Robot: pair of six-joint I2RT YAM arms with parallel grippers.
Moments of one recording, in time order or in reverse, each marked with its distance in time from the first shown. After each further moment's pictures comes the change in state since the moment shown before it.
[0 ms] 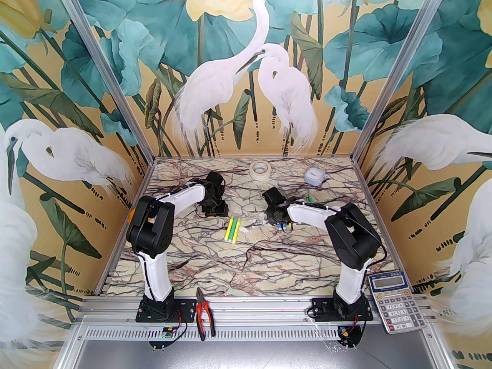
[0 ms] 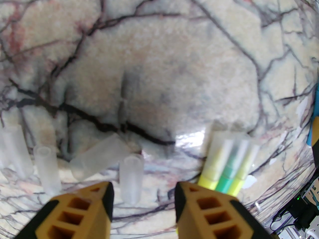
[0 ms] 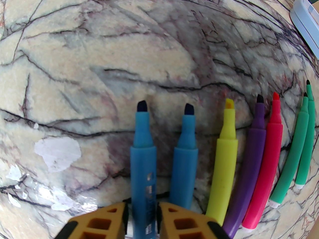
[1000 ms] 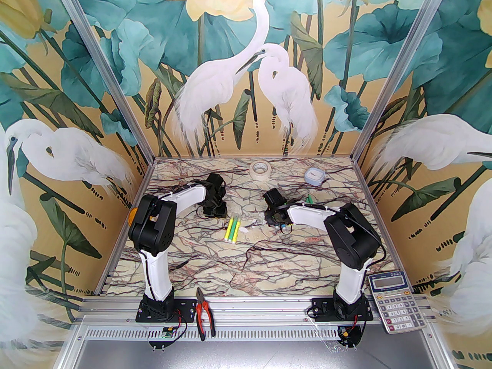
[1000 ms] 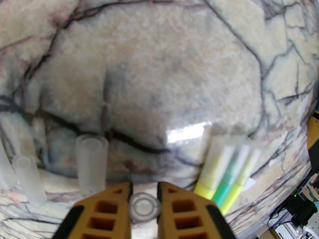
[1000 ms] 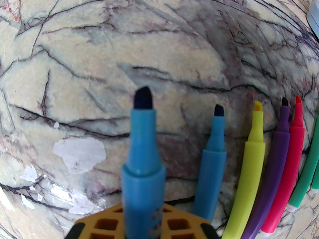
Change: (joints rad) left arm 0.000 0.054 -0.002 0.008 0.033 0.000; right arm 0.000 0.001 -0.030 0.077 -0.082 0.004
